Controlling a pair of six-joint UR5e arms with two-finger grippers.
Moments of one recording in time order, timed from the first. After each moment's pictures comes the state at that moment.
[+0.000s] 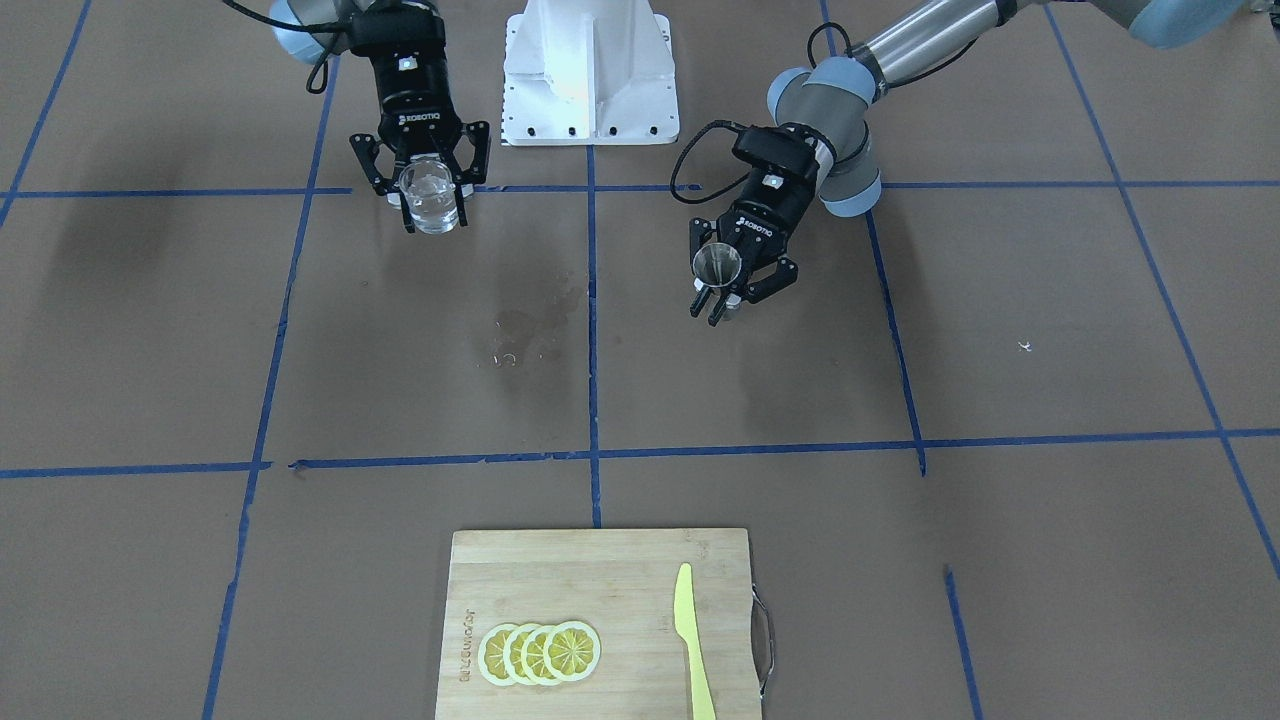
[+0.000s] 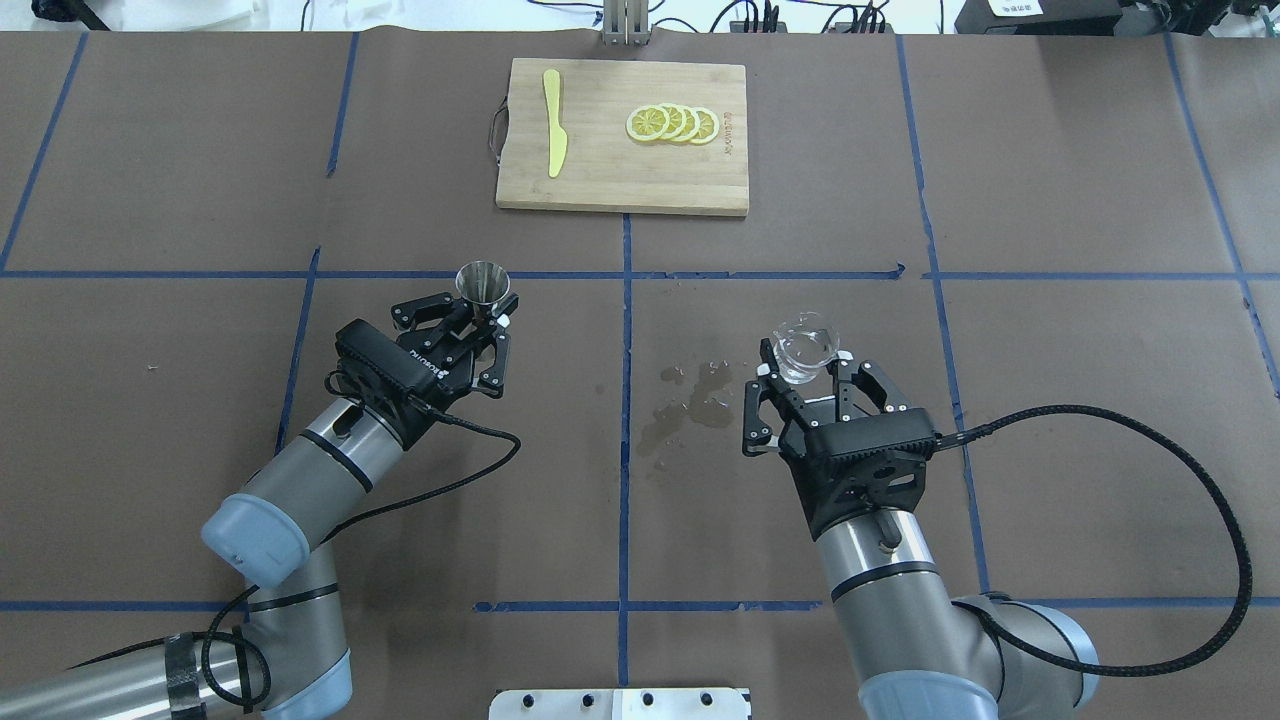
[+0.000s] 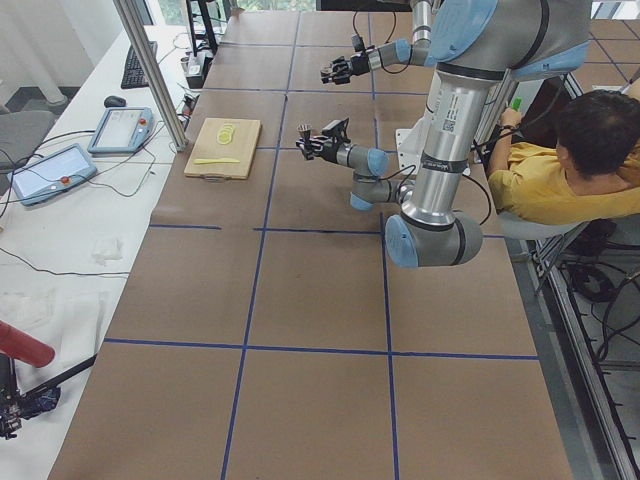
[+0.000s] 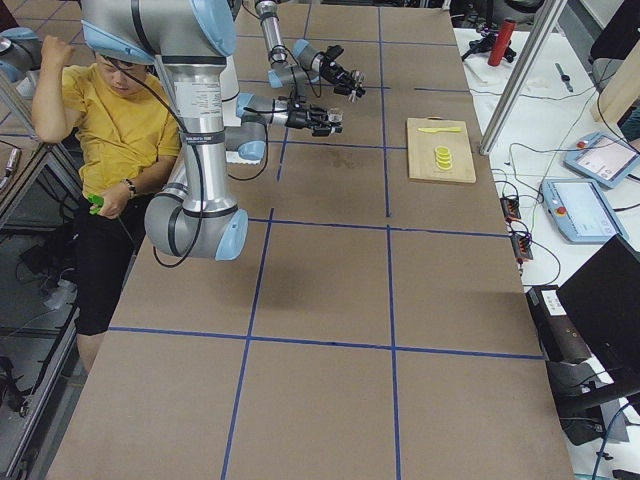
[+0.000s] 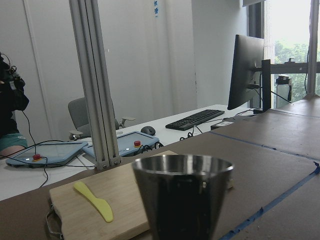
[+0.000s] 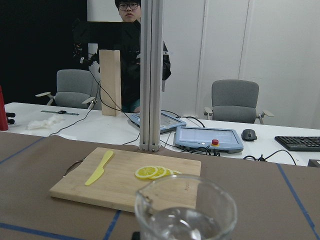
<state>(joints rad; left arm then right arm) -0.32 -2.00 -1.42 -3.18 -0.94 -0.35 0.06 -1.32 1.98 -0.97 0.39 1.01</state>
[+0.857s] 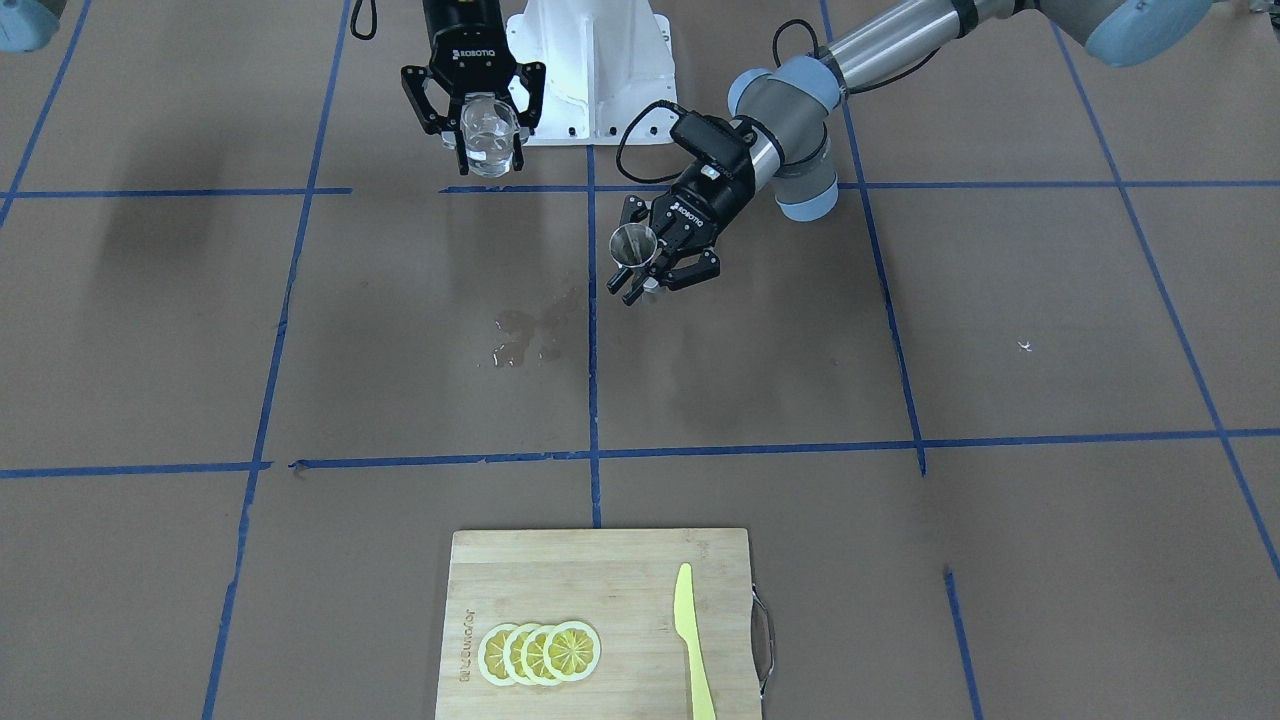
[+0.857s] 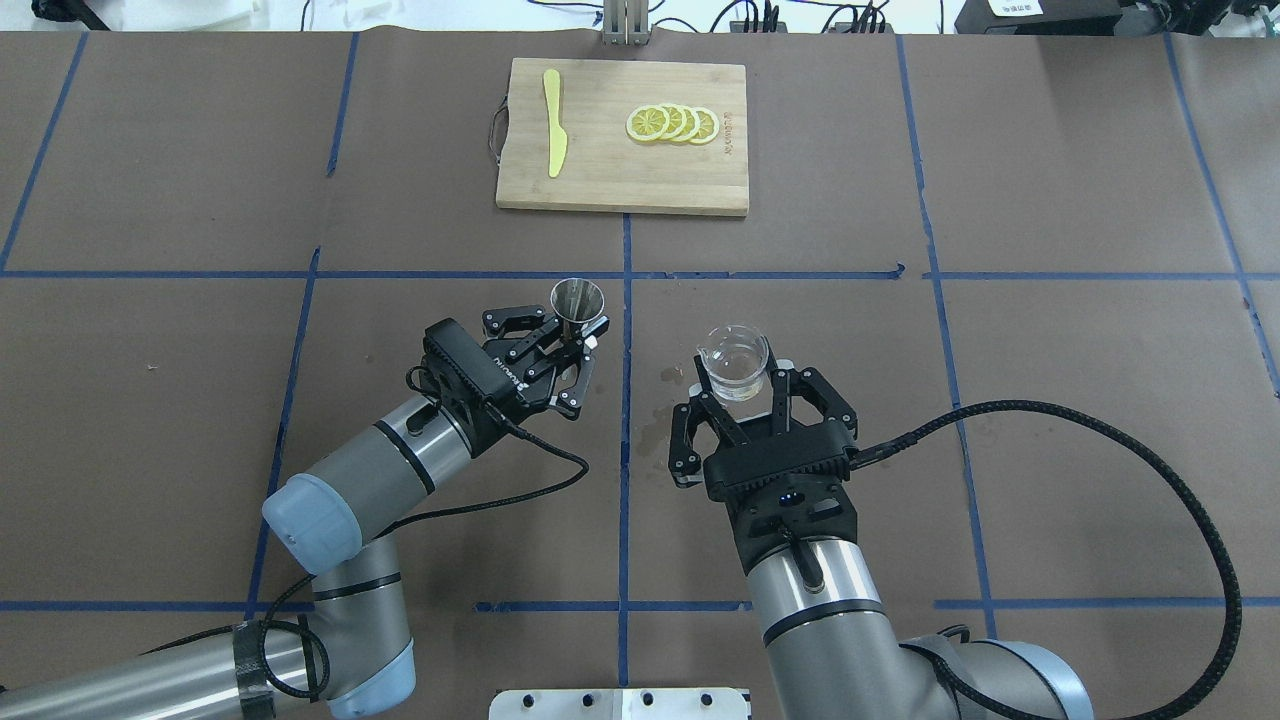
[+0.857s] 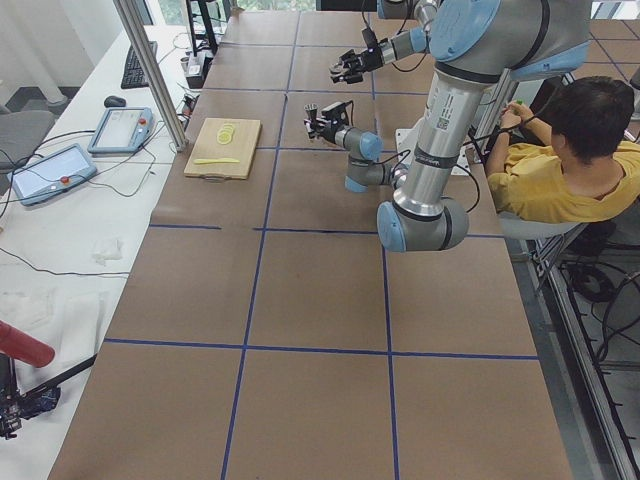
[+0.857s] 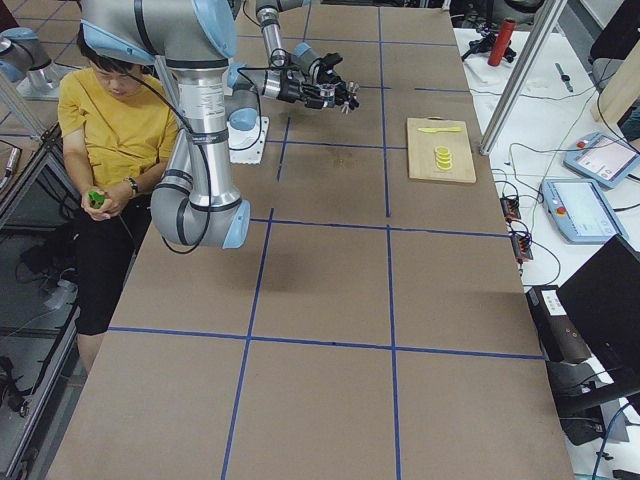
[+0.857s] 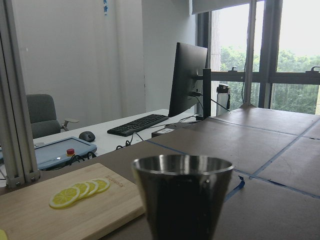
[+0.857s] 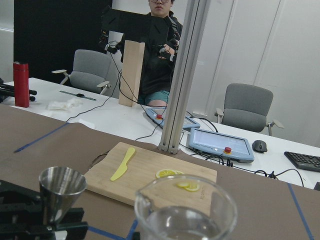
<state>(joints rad) -0.31 -2.11 -1.37 -3.20 -1.10 -0.33 0.02 -1.22 2.09 -1.26 0.40 0.93</state>
